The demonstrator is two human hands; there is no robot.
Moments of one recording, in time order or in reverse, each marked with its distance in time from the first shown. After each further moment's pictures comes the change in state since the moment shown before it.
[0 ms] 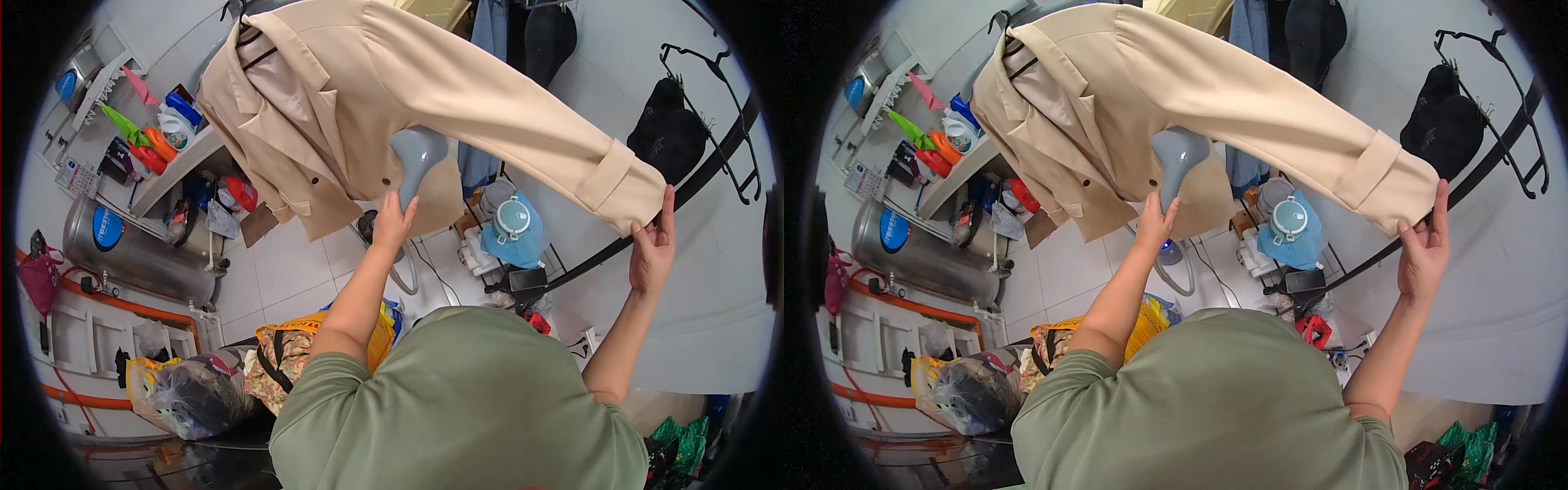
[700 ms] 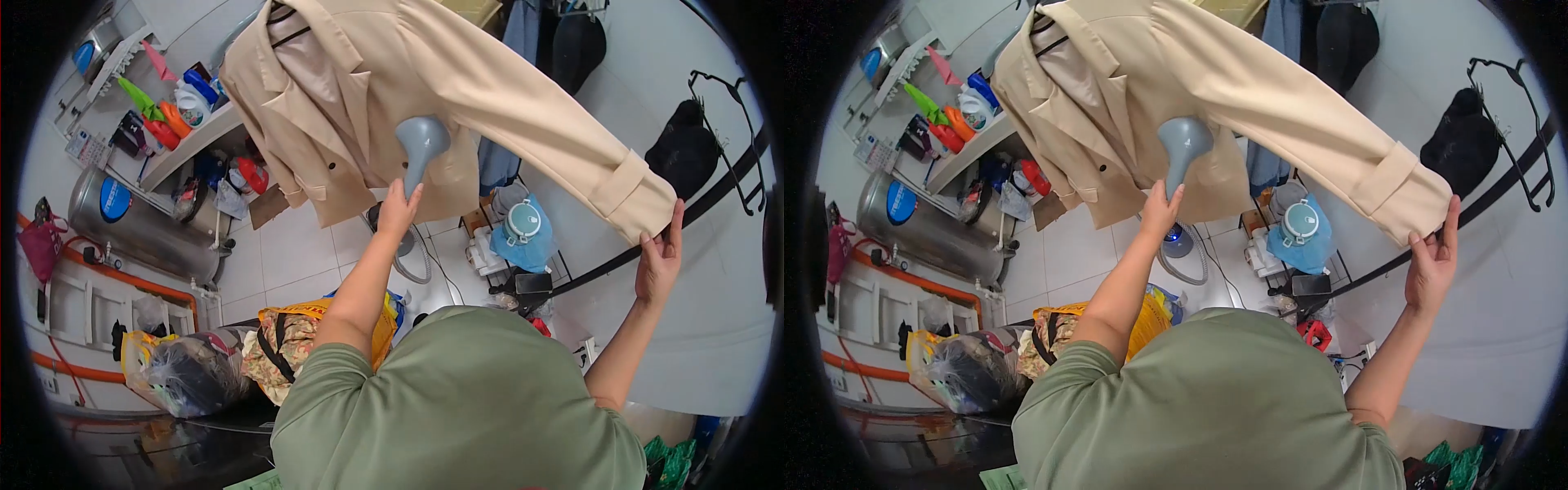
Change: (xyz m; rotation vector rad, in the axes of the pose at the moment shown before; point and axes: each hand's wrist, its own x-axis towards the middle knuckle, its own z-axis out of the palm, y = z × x) left_hand 0.006 -0.014 -0.017 -0.065 0.057 -0.080; right_hand -0.004 0.001 0.002 0.019 -0.031 0.038
